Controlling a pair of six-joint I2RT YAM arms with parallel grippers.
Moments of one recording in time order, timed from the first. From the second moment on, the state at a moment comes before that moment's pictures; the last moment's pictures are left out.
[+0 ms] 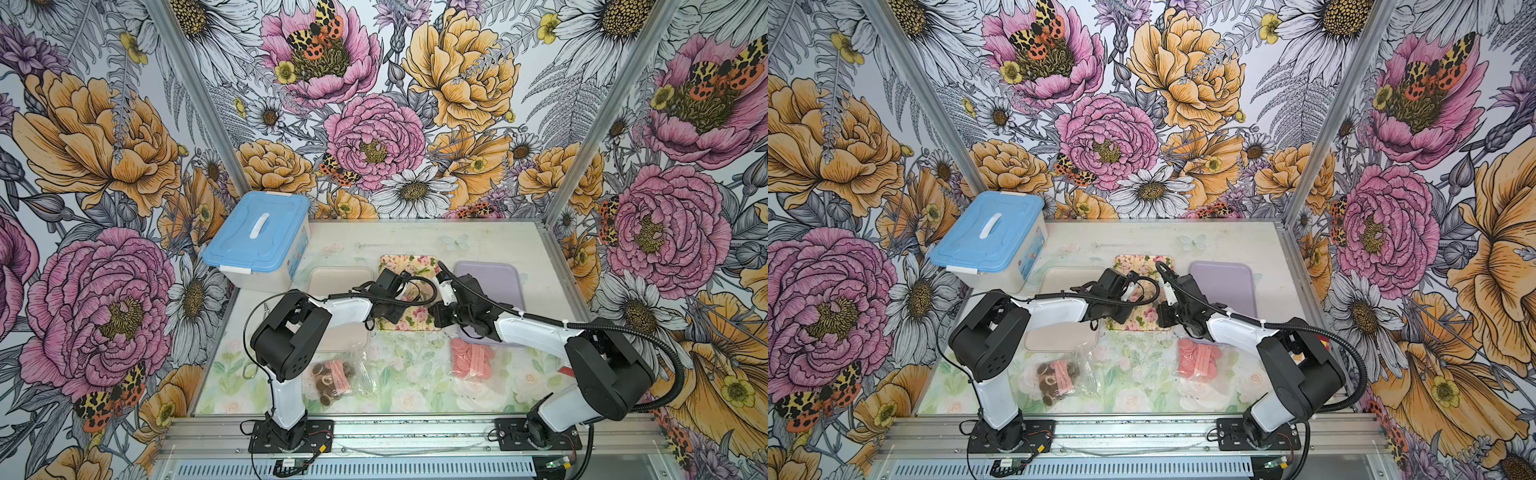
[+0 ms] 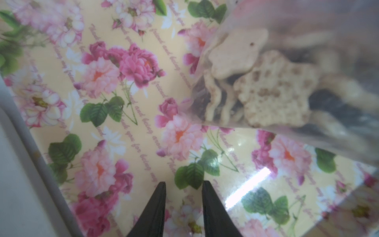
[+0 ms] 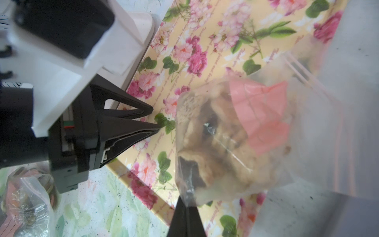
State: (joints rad) left arm -0.66 1.85 1.05 -0.23 -0.03 -0.01; right arm 0.57 1.52 0.75 -0.02 -0.24 0.33
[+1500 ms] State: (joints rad) left arm -0.71 1.76 1.00 -0.11 0.19 0.20; right arm 0.58 1.43 0.72 -0.06 -0.29 0.38
